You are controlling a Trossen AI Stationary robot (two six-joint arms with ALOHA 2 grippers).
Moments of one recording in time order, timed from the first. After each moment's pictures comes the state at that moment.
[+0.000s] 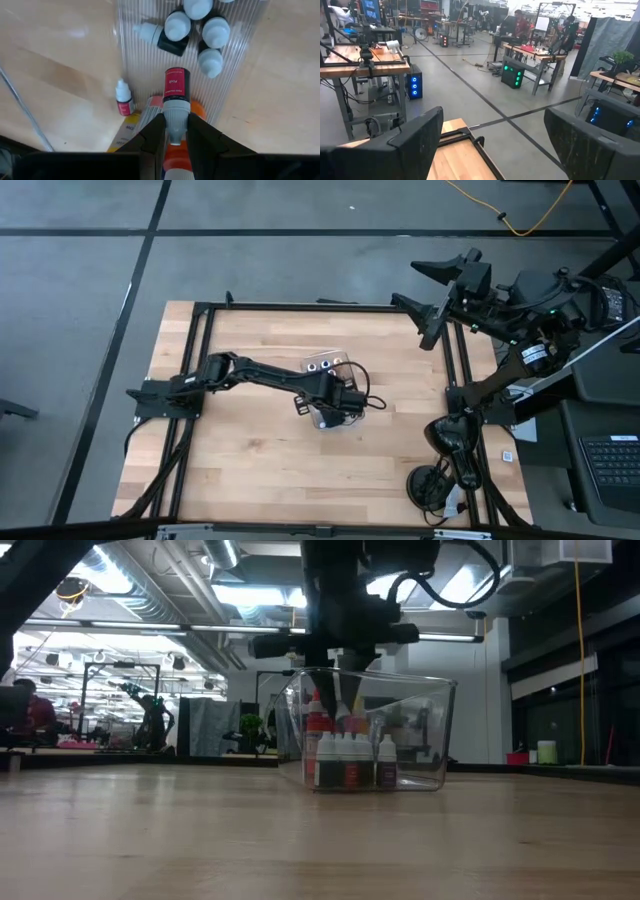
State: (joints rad) left arm -0.10 2.25 2.00 -1.20 -0.39 1.10; right arm 0.27 1.50 2.36 -0.93 0.79 -0.03
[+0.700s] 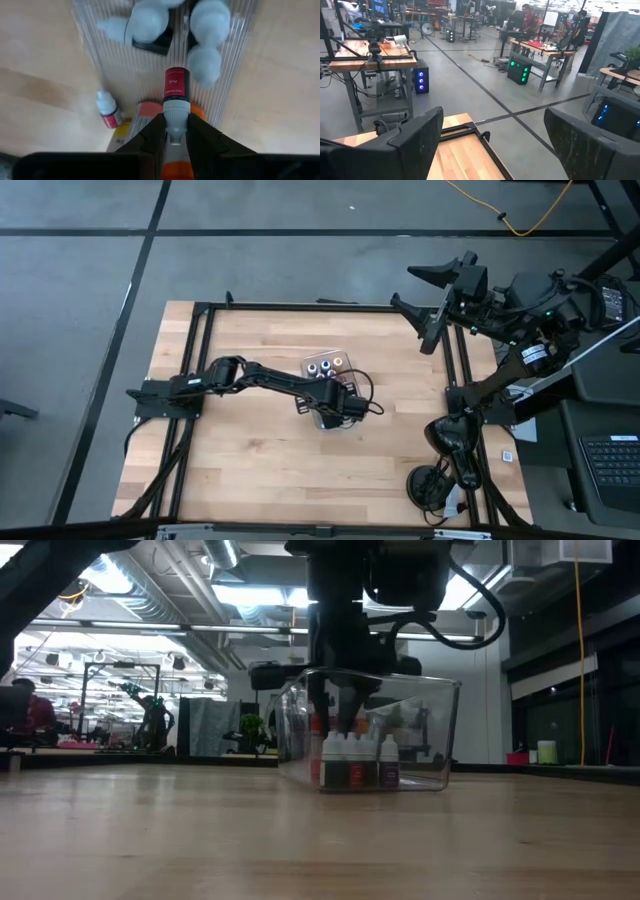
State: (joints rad) left arm -0.11 2.32 2.00 -1.21 -0.46 1.17; right arm 0.27 1.50 2.36 -0.97 0.75 0.00
